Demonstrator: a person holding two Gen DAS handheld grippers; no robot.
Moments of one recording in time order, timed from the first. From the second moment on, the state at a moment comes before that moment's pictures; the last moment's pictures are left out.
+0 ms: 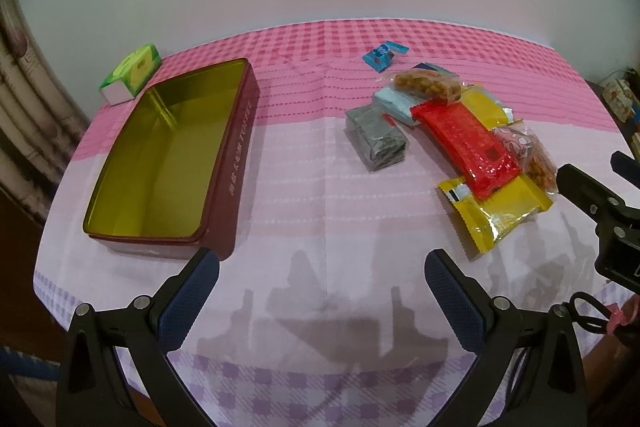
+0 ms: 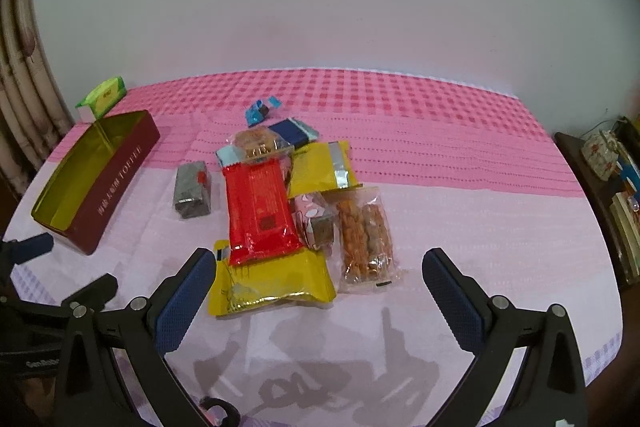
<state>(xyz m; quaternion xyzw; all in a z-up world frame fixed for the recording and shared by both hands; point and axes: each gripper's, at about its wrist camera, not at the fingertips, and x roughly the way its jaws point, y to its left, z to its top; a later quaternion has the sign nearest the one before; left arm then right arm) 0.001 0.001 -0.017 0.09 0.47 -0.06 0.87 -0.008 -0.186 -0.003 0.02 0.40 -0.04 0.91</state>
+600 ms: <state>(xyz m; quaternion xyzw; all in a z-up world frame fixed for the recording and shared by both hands) 0.003 0.007 -0.020 0.08 0.48 -0.05 0.87 -0.009 -0.182 -0.006 0.02 0.40 -0.03 0.91</state>
